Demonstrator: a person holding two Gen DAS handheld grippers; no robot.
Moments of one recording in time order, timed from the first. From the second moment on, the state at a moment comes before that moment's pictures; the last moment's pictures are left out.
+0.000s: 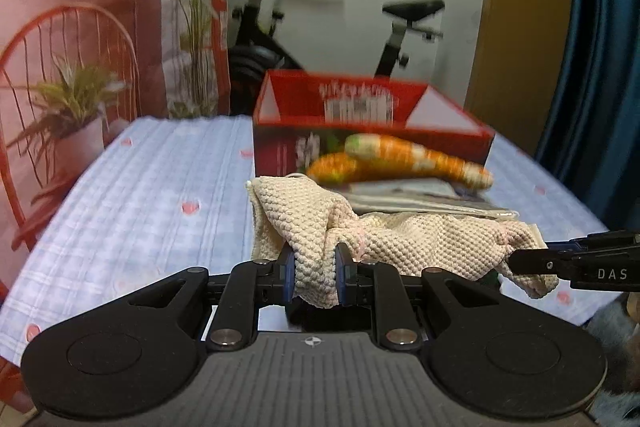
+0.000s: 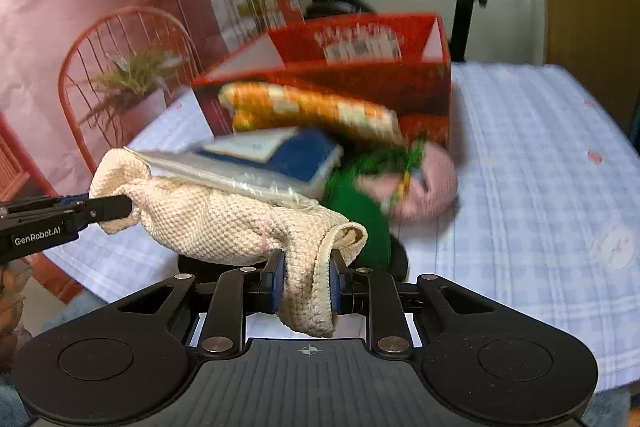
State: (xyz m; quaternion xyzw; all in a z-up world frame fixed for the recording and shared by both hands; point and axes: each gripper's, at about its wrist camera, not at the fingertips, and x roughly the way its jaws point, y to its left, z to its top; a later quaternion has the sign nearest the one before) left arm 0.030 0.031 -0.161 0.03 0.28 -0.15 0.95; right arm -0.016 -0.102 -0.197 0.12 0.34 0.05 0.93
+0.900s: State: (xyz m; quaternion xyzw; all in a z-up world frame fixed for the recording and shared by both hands) left arm 0.191 0.001 -0.096 -0.01 0.27 -0.21 0.94; right arm 0.120 -0.157 -0.099 0.05 0.25 0.04 0.97
